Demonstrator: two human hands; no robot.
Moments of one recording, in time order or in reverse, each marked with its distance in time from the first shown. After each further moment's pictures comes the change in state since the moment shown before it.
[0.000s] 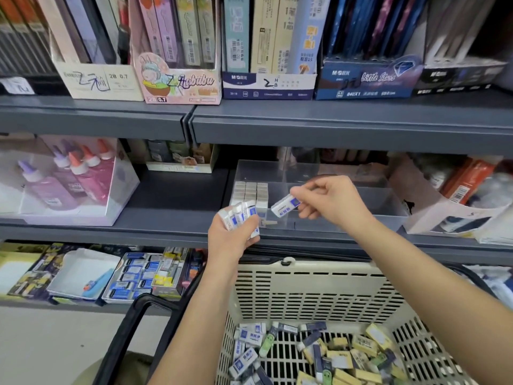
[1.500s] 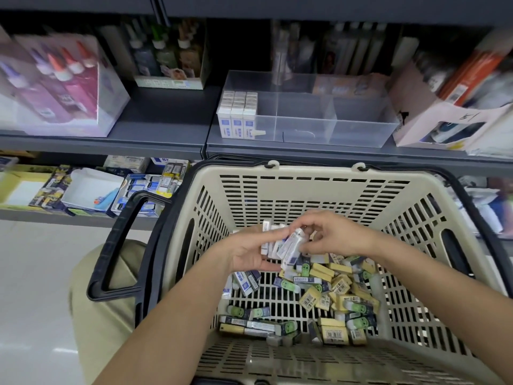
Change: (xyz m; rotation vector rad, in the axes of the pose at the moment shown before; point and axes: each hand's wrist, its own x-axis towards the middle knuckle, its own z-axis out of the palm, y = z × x) left_hand -0.102 -0.095 -0.022 0.118 -0.572 -0.918; right_hand -0.149 0.107 -0.006 -0.261 -0.707 0.017
